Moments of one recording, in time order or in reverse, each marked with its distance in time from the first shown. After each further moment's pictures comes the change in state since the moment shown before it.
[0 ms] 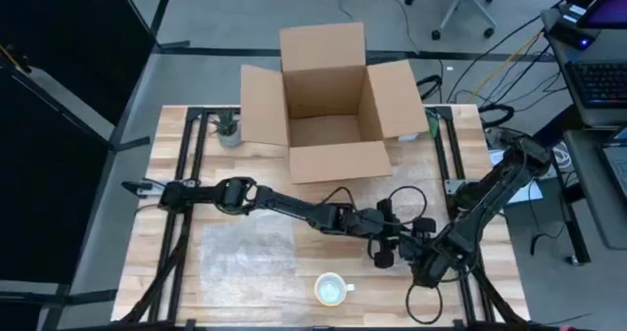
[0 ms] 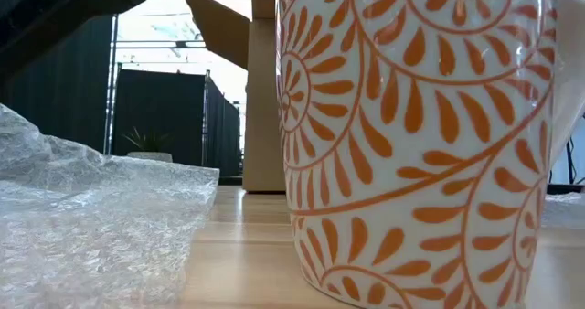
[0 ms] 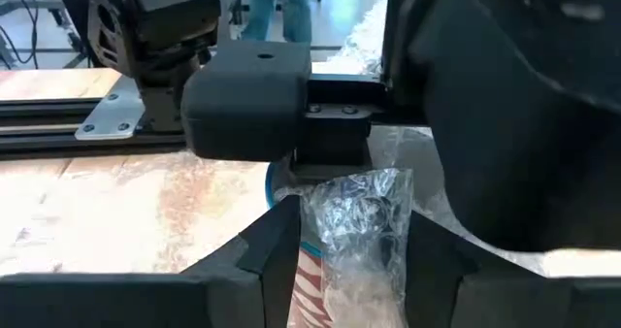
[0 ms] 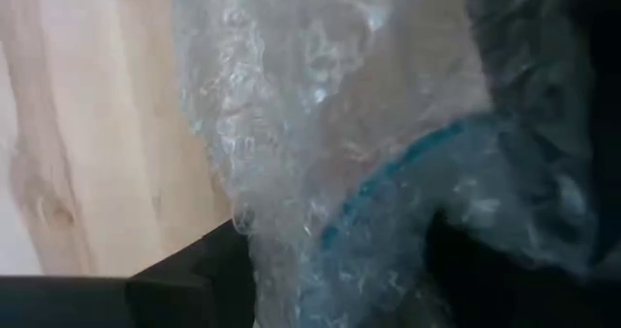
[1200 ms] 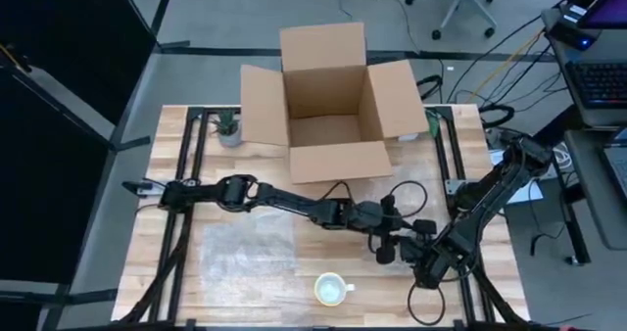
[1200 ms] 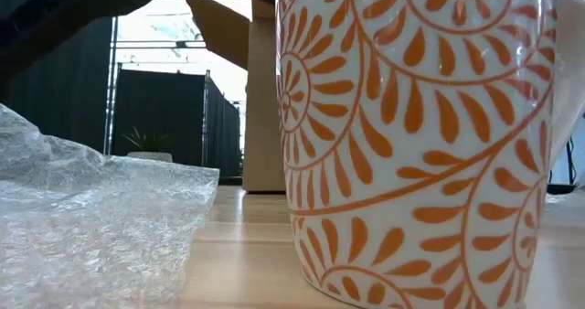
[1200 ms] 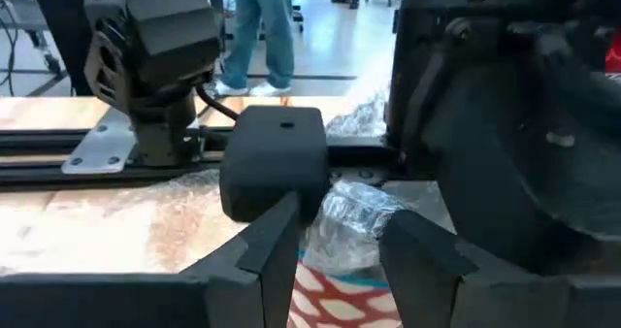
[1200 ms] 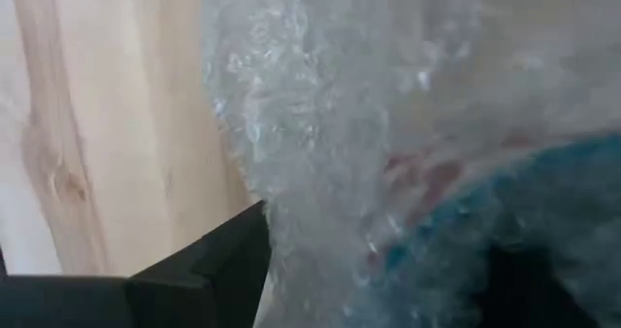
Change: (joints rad) left arm 0.017 0.026 -0.009 0.118 0.092 -0.049; right arm -0.003 -0.020 -0.004 0.015 -0.026 -0.023
